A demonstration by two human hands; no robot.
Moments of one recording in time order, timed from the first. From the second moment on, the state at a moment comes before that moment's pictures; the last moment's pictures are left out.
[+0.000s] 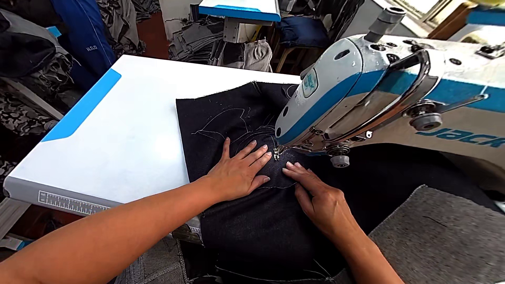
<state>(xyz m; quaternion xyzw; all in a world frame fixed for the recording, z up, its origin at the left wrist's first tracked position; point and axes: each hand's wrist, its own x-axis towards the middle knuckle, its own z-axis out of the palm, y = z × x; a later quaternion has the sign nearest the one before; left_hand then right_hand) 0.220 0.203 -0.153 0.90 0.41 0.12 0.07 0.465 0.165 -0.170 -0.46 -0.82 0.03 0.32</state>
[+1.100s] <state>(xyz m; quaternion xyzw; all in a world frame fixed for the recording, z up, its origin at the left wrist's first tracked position) 0.192 0.339 -0.139 1.00 0.03 0.06 0.07 0.361 0.114 -0.163 -0.61 -0.76 -0.10 0.20</state>
